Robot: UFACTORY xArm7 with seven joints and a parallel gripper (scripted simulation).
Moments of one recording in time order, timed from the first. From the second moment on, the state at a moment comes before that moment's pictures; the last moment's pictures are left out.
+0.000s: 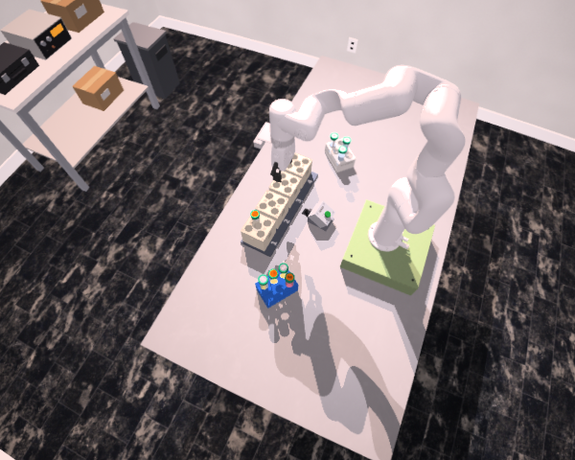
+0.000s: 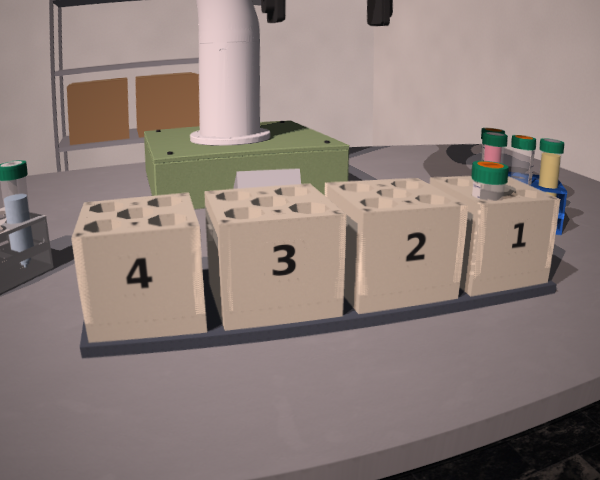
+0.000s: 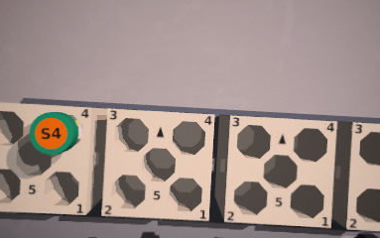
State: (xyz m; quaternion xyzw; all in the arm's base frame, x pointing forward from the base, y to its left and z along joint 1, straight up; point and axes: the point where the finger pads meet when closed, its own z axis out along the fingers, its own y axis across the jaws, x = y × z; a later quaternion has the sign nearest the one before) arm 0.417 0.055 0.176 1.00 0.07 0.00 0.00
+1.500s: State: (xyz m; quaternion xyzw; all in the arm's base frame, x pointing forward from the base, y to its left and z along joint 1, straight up) arm 0.340 -0.111 0.176 0.94 -0.35 0.00 0.00
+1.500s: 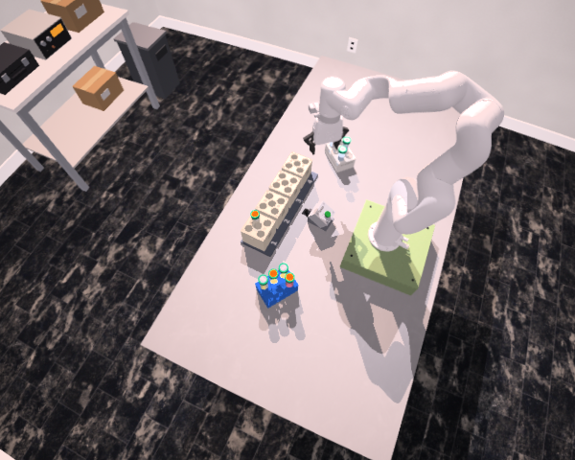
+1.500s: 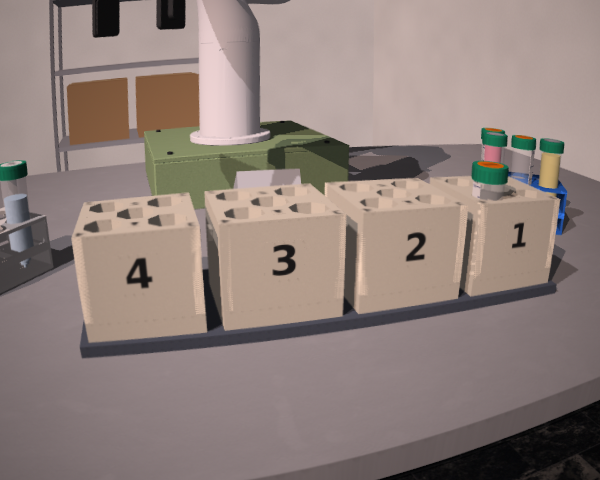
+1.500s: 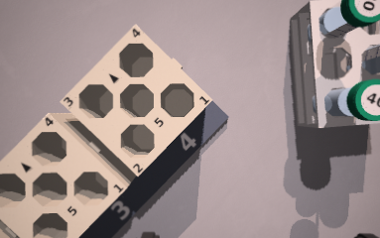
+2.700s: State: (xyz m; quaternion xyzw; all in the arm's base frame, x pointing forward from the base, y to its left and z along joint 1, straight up) arm 0.273 -0.256 0.177 0.94 -0.35 0.00 0.00
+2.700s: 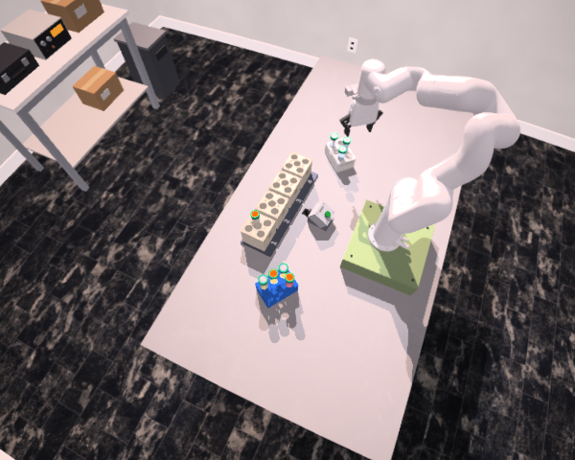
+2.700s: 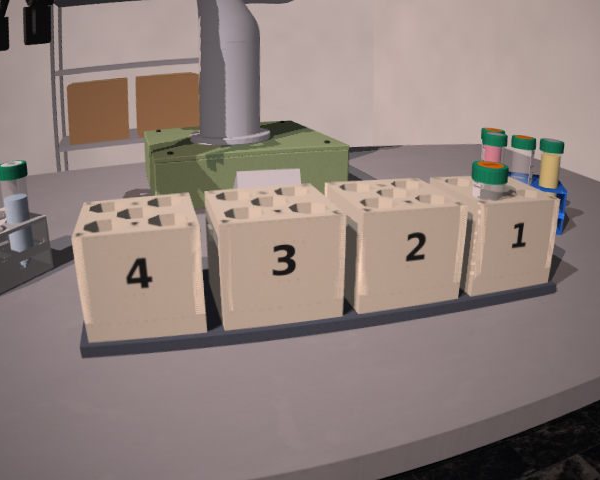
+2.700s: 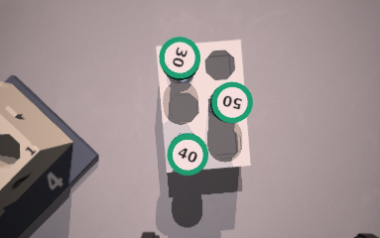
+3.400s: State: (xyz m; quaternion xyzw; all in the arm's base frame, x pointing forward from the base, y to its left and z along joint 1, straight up) arm 0.264 -0.276 0.140 0.94 -0.35 0.00 0.00
